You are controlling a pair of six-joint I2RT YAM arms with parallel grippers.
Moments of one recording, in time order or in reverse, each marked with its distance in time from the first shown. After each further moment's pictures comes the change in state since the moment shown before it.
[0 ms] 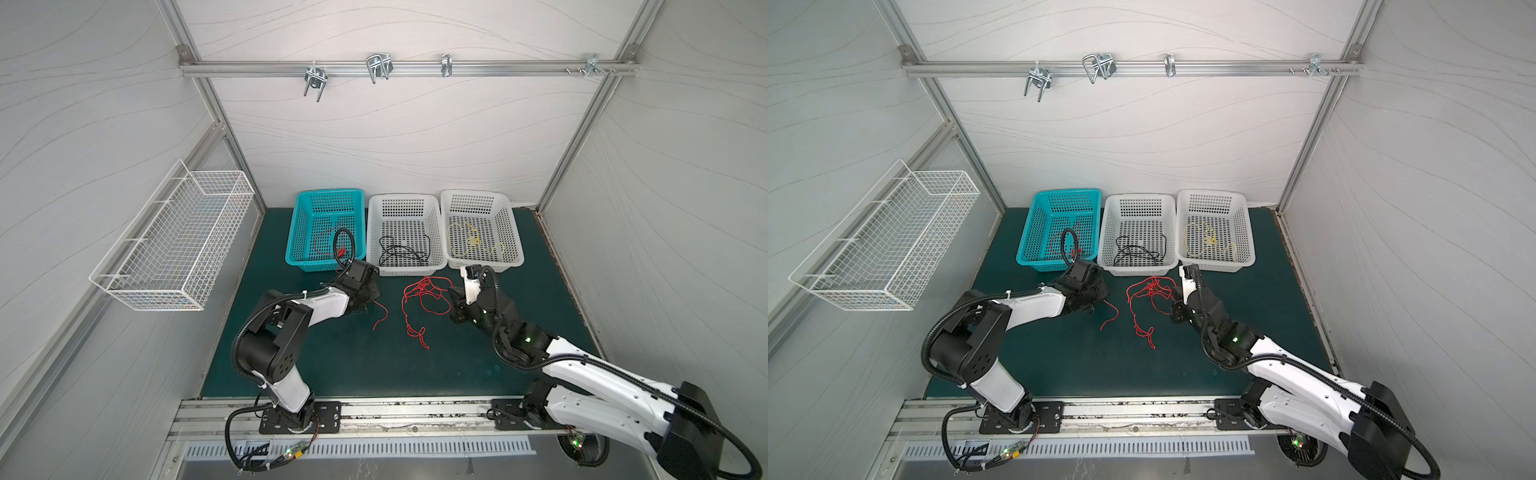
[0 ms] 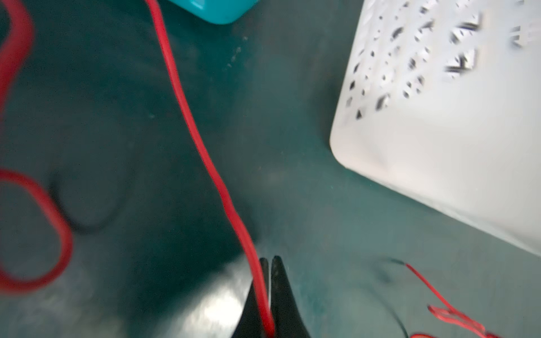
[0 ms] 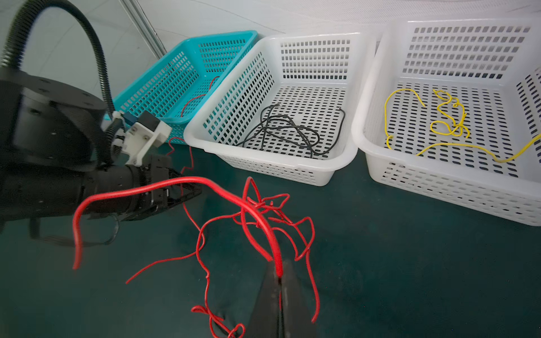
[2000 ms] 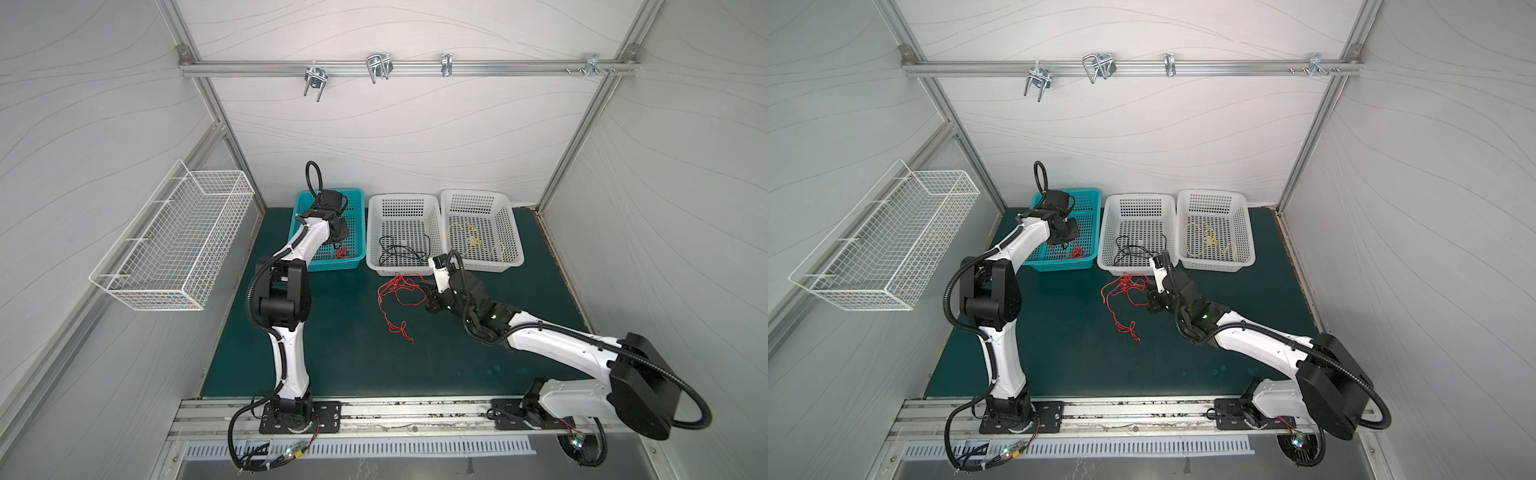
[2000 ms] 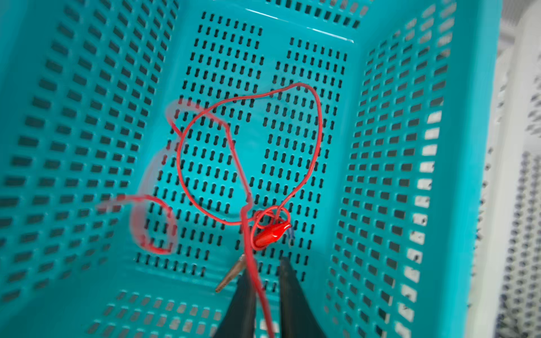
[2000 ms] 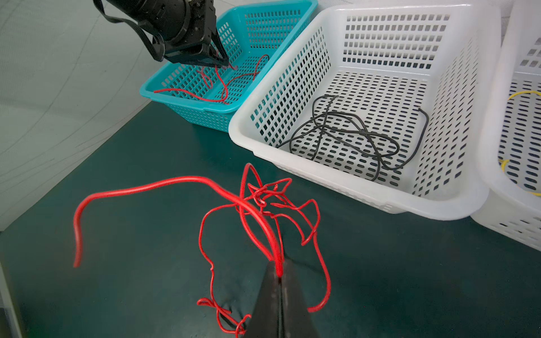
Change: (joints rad) left arm 0.342 0.437 0.979 -0.626 -0.090 0.467; right arm 0.000 0.341 0.159 0.153 -0.191 -0.039
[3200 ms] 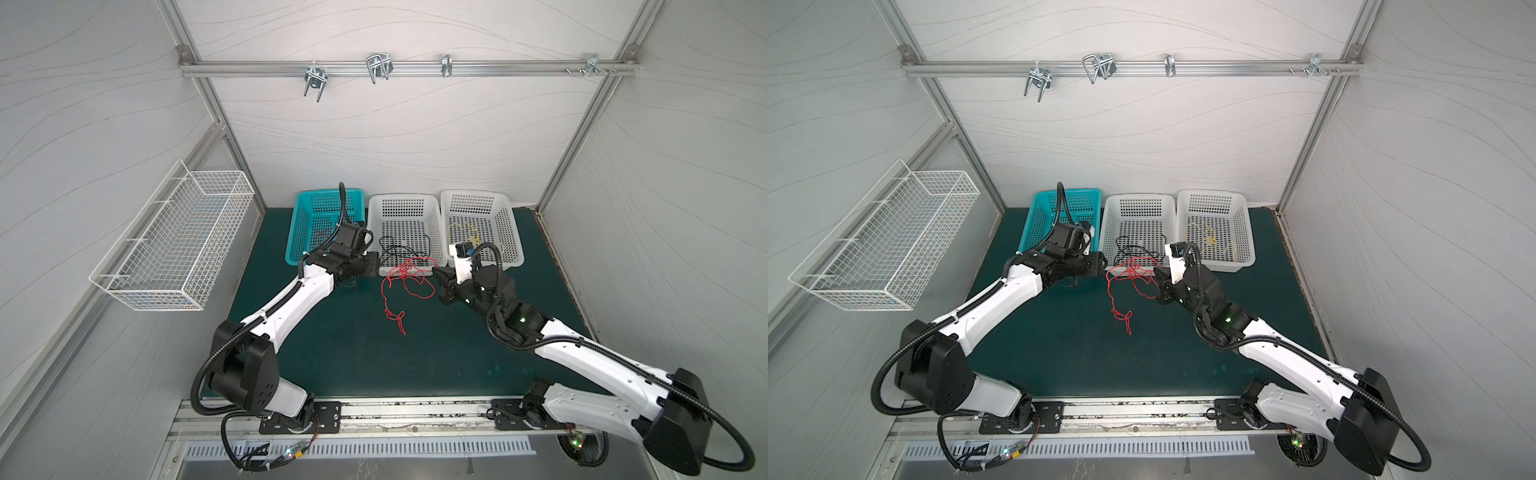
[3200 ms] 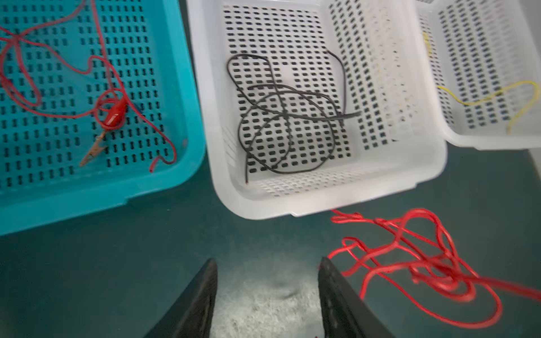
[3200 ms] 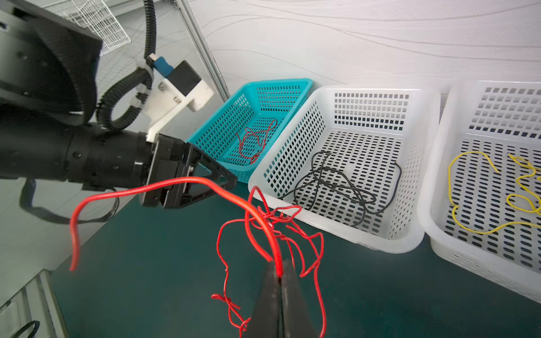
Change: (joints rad) left arm -0.299 -0.631 -0.616 0.169 0.230 0.077; right arm -0.032 -0.237 0.051 -0.109 0.013 0.000
